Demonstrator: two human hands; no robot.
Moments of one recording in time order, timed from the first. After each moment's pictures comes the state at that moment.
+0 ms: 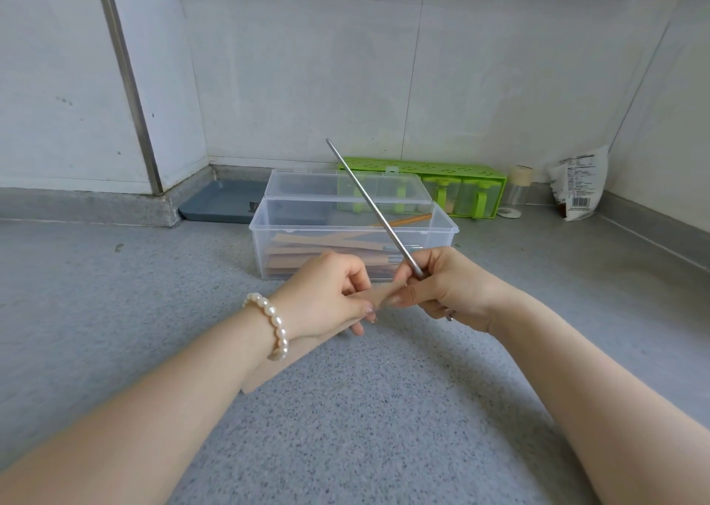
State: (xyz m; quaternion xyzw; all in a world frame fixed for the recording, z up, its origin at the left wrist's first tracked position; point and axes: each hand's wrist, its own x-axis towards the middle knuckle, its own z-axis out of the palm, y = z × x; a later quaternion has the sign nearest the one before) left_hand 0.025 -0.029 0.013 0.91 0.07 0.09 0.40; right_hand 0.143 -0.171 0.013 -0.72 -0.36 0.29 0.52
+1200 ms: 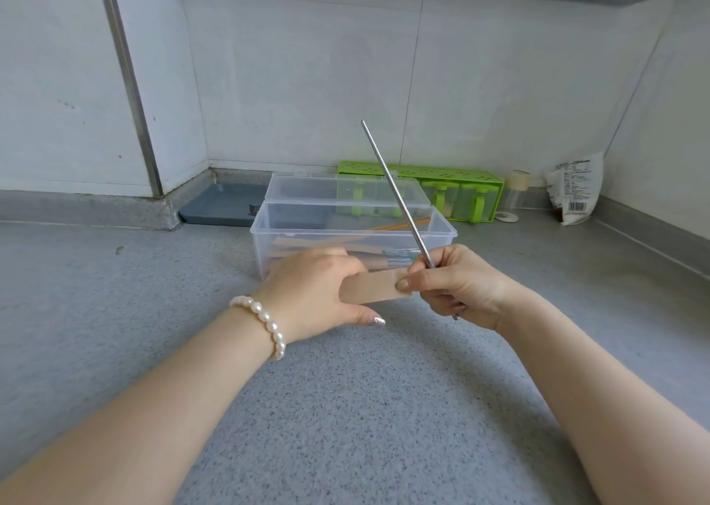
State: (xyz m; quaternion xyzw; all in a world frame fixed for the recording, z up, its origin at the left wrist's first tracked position) left_hand 0.020 -0.020 0.022 0.98 0.05 0.15 0.10; right_hand 0.149 -0.179 0.019 -0.69 -0.33 0.31 0.56
